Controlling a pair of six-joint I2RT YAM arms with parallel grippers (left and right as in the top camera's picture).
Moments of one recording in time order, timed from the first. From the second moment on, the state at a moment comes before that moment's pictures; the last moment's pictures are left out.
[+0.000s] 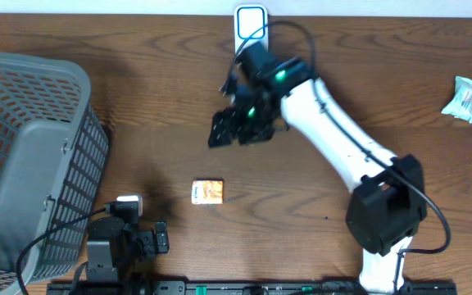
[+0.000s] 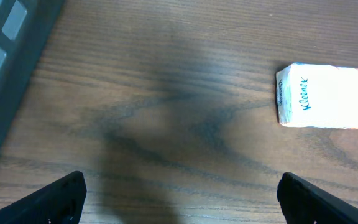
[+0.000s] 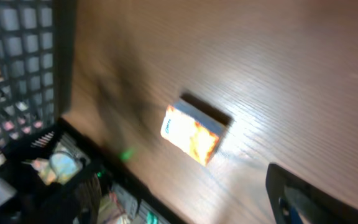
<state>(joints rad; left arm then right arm) -0.04 0.19 0.32 -0.98 0.04 -0.09 0.59 2.02 1.76 -1.11 -0.57 0.32</state>
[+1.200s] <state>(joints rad) -0.04 0.19 0.32 -0.98 0.04 -0.09 0.76 2.03 1.33 -0.61 -0.47 0.61</state>
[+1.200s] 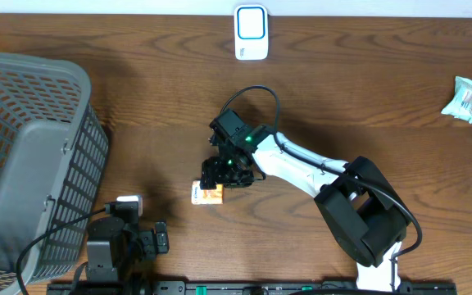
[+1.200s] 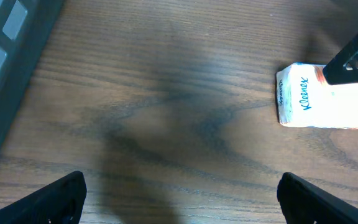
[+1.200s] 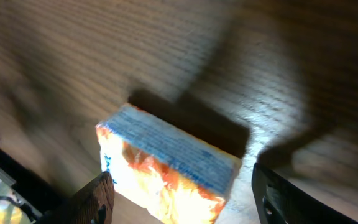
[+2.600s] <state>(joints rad) -0.04 0.19 0.32 -0.98 0.04 -0.09 0.35 2.09 1.42 -1.61 -1.05 0.18</state>
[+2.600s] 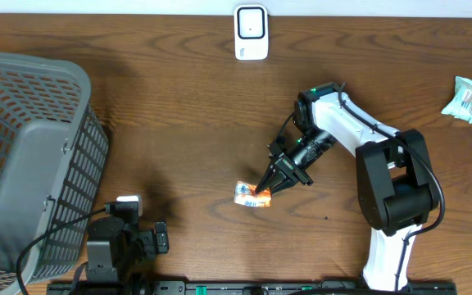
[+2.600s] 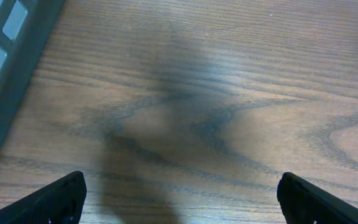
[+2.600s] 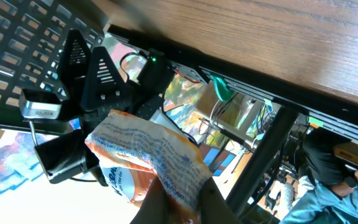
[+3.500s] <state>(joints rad) -0.04 0.19 0.32 -0.98 0.04 -0.09 0.22 2.09 1.48 -0.83 -0.83 0.25</state>
